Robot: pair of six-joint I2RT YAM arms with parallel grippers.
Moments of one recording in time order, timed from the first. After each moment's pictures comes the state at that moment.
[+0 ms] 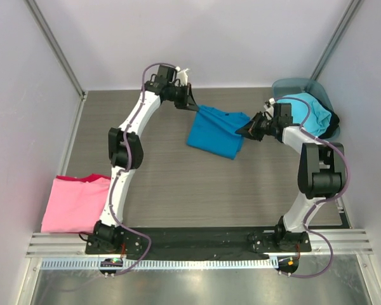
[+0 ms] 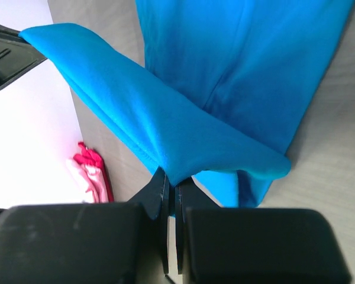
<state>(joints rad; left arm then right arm) -0.34 2.52 2.50 -0.80 0.70 -0.24 -0.01 1.76 1.10 -0.12 -0.68 0.67</state>
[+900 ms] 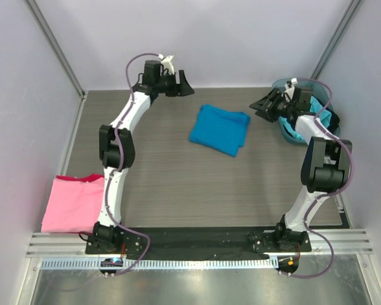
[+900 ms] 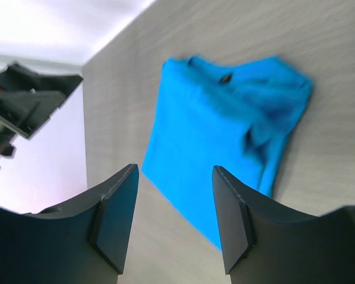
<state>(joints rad) -0.28 2.46 2.31 -0.28 0.54 -0.33 -0.15 1.88 1.35 -0.01 -0.68 0.67</state>
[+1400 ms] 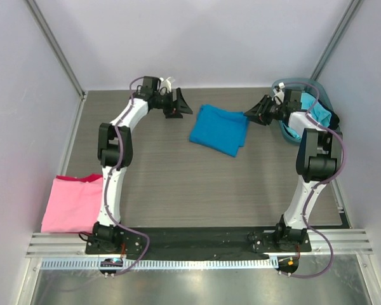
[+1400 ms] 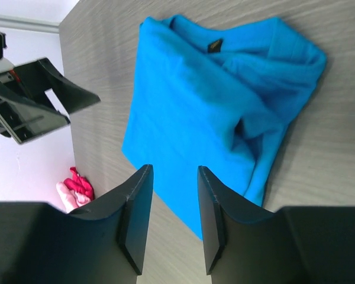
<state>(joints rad) -0.23 2.44 2.13 -0.46 0.83 -0.42 -0.11 1.98 1.40 -0.14 -0.74 0.57</state>
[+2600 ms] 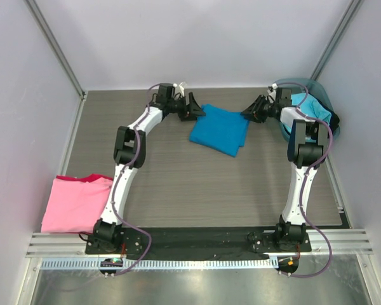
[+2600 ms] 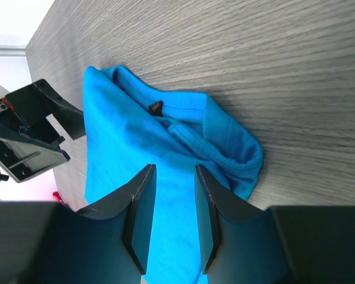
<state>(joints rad) -0.31 2.73 2.34 -0.22 0.86 -0.60 -0.09 2.30 1.69 -0.16 -0.68 0.58</state>
